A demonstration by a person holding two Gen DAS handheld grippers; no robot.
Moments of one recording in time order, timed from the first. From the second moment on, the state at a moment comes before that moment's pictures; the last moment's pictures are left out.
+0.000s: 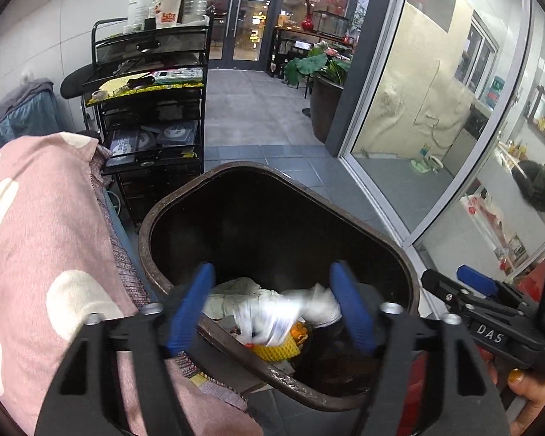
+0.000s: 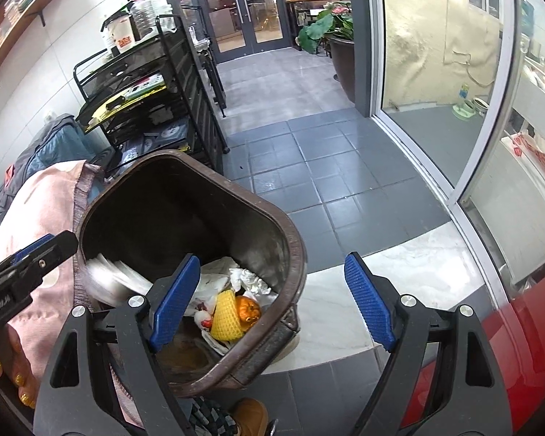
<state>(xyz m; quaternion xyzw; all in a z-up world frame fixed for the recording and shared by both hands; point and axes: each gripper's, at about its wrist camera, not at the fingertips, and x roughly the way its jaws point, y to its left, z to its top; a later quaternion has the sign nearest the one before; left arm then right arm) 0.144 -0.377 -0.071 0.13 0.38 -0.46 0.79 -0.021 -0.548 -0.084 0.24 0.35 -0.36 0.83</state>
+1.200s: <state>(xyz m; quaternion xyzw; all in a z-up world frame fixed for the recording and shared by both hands) 0.130 -0.233 -0.010 0.04 0.28 -0.41 0.87 0.042 -0.474 -0.067 0.20 0.37 -0.24 0.88</state>
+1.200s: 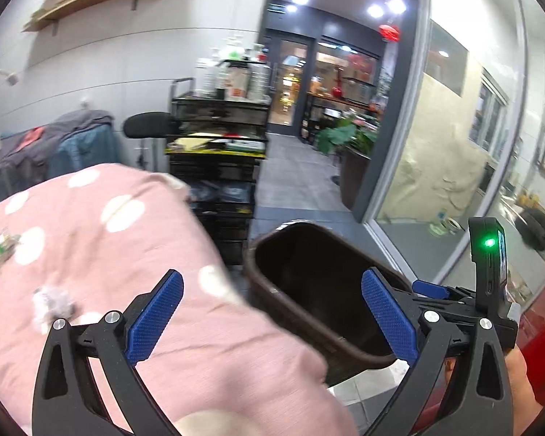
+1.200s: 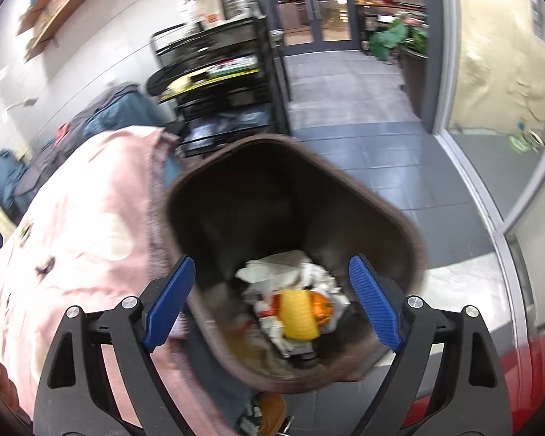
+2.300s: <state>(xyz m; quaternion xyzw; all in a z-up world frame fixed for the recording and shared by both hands) 0.198 0.044 -0.053 -0.01 0.35 -0.11 0.93 0.250 -0.197 -0.062 0.08 0.48 0.12 0.87</state>
